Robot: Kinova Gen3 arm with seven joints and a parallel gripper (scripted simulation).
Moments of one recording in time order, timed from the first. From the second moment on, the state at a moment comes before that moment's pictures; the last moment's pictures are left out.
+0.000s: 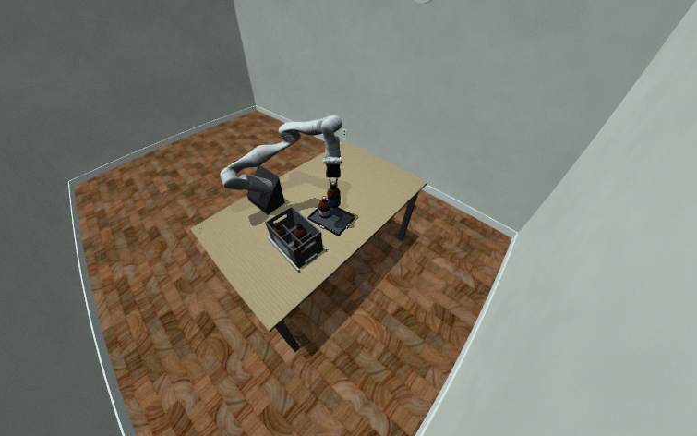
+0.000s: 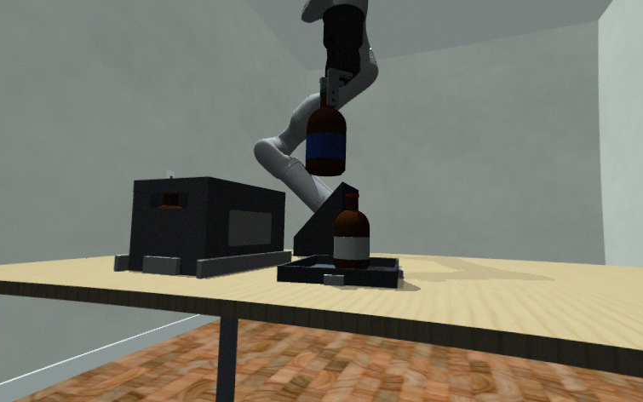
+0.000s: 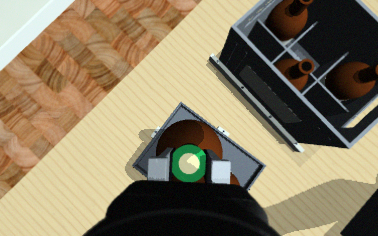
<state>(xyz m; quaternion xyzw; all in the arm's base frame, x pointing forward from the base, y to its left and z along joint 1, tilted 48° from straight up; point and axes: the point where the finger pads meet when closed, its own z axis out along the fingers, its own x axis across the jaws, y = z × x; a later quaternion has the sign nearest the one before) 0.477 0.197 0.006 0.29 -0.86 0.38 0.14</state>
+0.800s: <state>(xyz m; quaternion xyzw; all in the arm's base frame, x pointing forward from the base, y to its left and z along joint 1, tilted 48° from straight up) 0.478 0.214 -0.017 0.29 -0.86 0.39 0.14</state>
